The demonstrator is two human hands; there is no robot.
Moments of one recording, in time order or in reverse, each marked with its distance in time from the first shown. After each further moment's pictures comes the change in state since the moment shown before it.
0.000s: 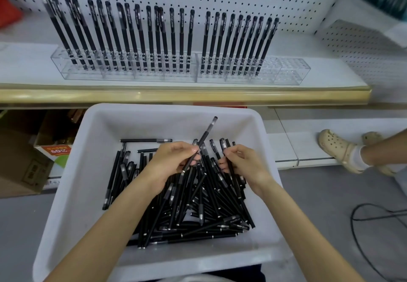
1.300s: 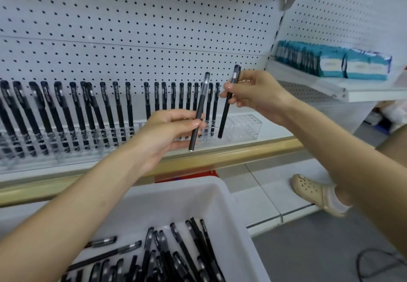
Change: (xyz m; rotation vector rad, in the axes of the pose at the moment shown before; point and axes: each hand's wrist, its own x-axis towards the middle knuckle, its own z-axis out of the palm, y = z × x) left_hand 0.081 0.162 0.068 0.037 -0.253 0.473; right_hand 0.062 -0.227 -0.107 -0.252 0.122 -0.589
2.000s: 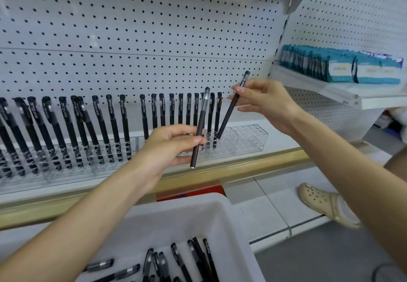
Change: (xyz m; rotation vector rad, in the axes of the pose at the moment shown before) left_hand 0.021 -0.012 0.000 0.012 0.040 -0.004; right_hand 0.036 0.031 -0.021 0.062 0.070 -0.050
